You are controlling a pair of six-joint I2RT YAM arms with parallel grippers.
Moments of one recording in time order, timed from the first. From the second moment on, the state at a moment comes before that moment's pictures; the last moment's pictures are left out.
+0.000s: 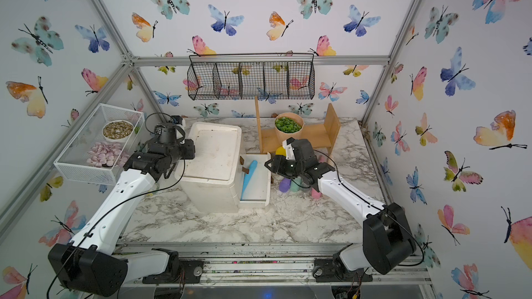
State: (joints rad) left arm -0.22 1.27 1.27 -0.65 -0.14 -0.14; right arm 0.57 1.45 1.02 -0.21 -0.43 0.80
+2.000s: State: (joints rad) left arm -0.22 1.26 1.25 -0.61 -0.13 -0.14; right arm 0.79 2.11 1.45 -0.27 -0.05 1.03
